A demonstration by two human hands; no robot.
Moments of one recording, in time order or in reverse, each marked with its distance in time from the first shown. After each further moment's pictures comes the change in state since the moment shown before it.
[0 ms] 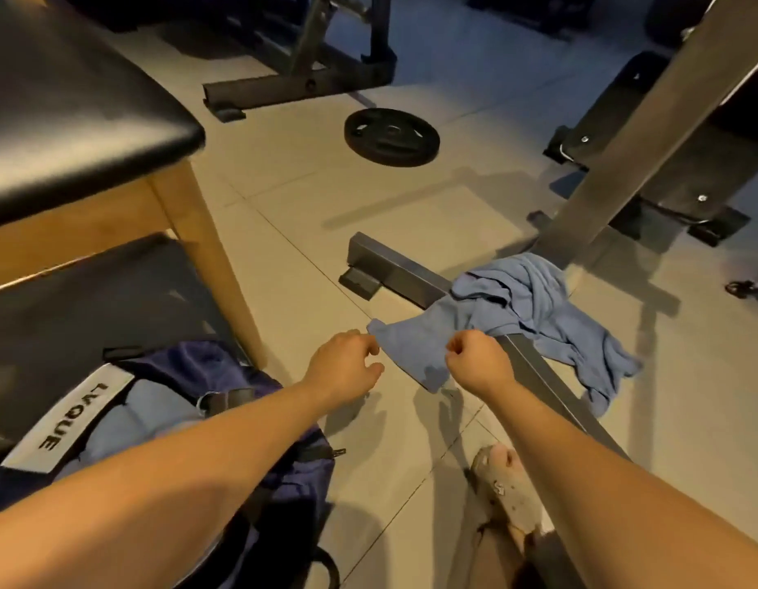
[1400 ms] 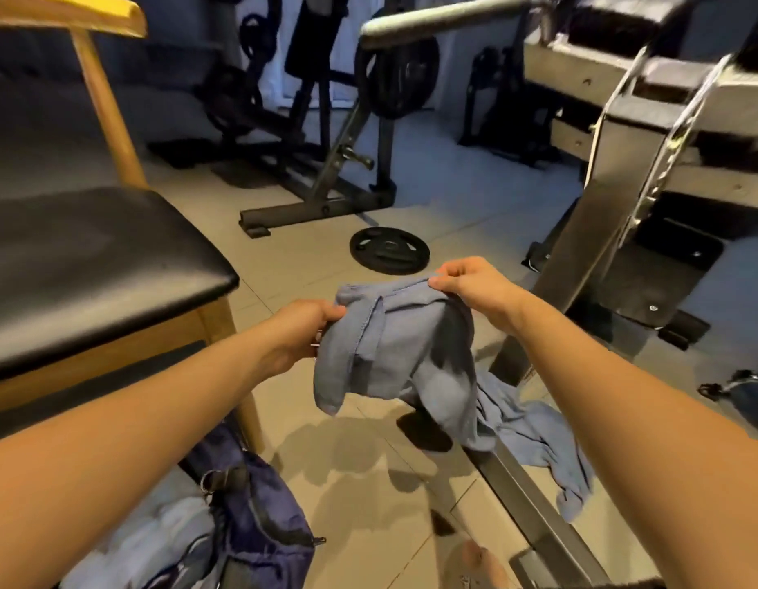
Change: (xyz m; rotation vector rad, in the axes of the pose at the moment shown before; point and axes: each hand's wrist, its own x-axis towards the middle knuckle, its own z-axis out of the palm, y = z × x) left_hand -0.029 0.108 -0.229 -0.943 0.055 -0.259; right_hand -0.034 -0.133 -0.258 0.452 -0.058 -0.380
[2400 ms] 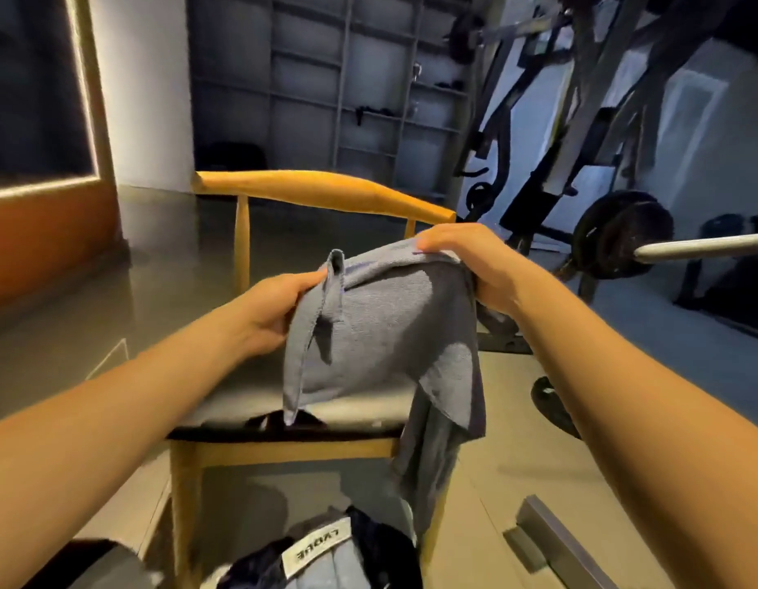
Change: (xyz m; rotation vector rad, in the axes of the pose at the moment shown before) left_hand -0.230 0.094 -0.294 -0.357 0.462 0.238; right_hand 0.009 -0.373 0.171 0.255 -0.371 -0.456
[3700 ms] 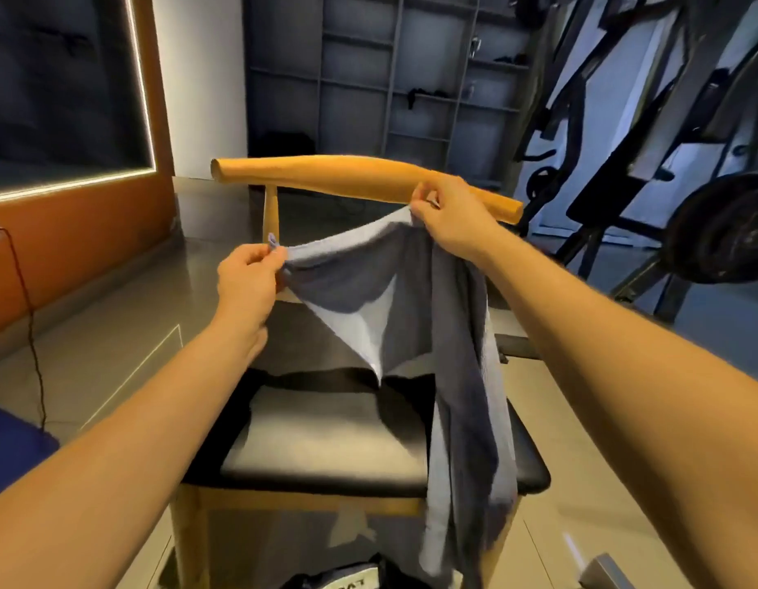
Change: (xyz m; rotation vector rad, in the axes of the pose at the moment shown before) left_hand 0.092 -0.009 -0.063 0.035 0.769 0.470; right_hand 0.155 0.009 0.043 -0.631 0.112 -0.480
